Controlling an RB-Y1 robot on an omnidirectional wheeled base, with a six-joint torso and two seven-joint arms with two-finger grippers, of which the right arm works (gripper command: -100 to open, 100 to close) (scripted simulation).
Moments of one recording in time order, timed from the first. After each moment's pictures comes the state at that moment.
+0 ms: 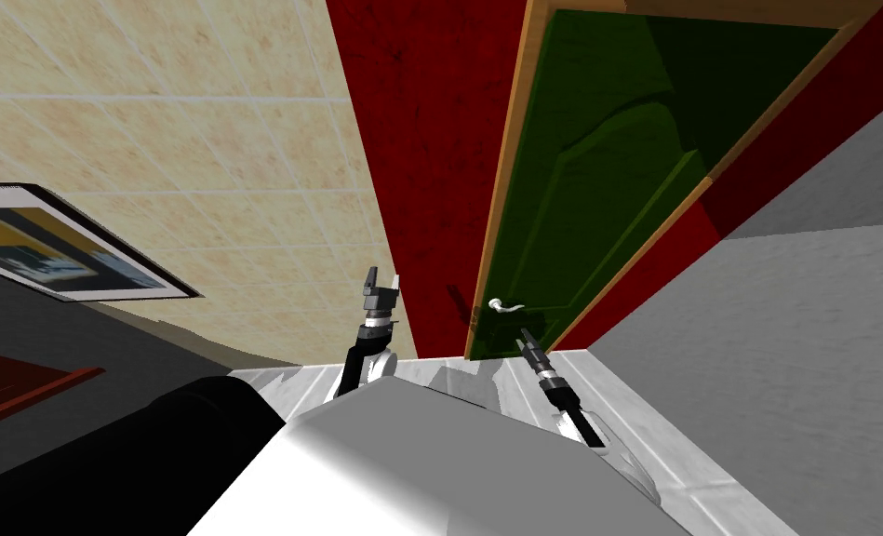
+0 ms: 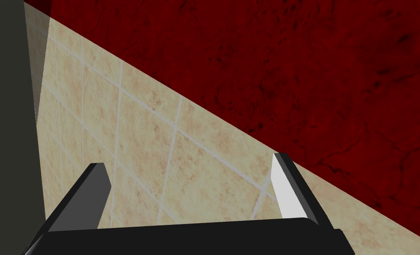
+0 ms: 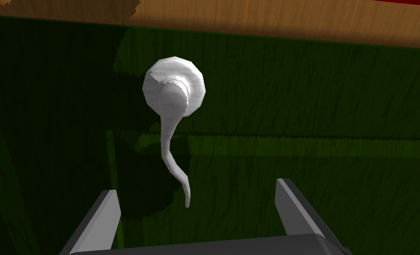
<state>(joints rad) -0.01 -0.38 0.04 -0.89 0.22 -0.82 -0.44</state>
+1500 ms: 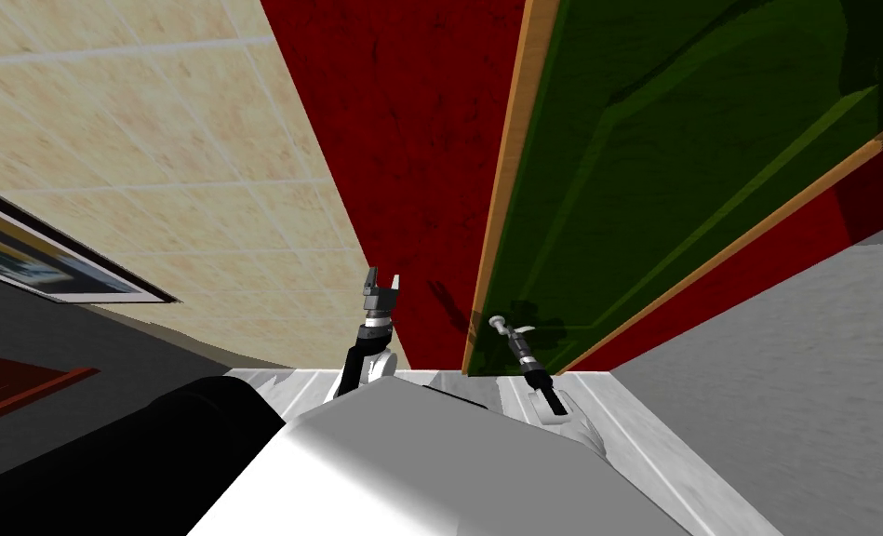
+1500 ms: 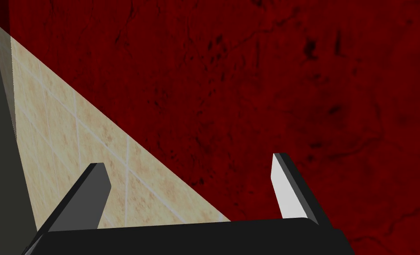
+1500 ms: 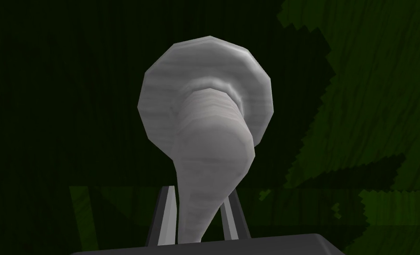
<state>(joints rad) -0.13 -0.27 0.03 -0.78 0.22 -0.74 -0.35</state>
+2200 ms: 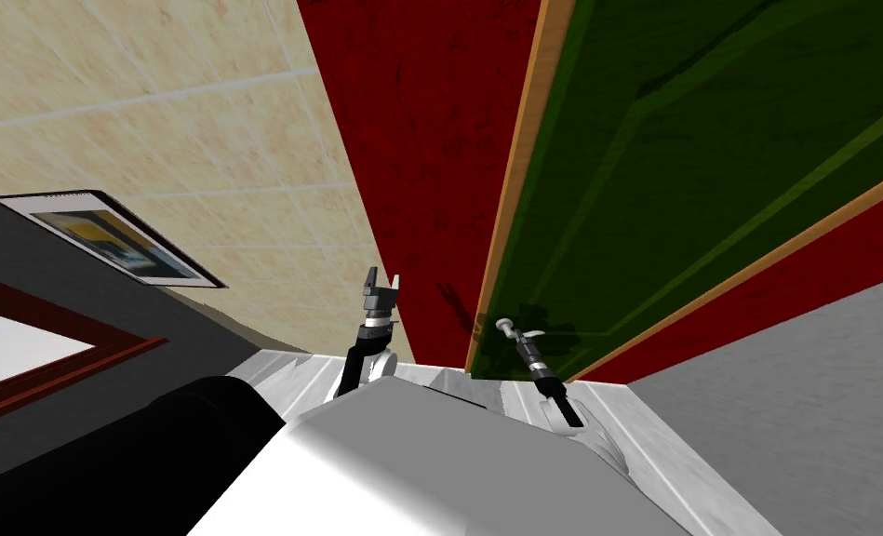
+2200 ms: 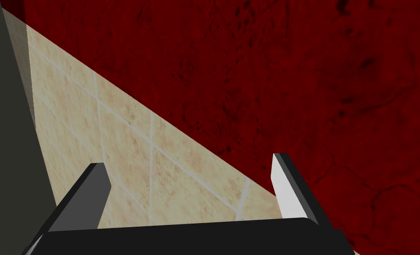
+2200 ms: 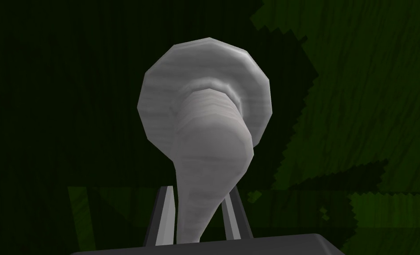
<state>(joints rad) -0.11 -0.32 0.01 -0.75 0.21 -0.79 -0.38</state>
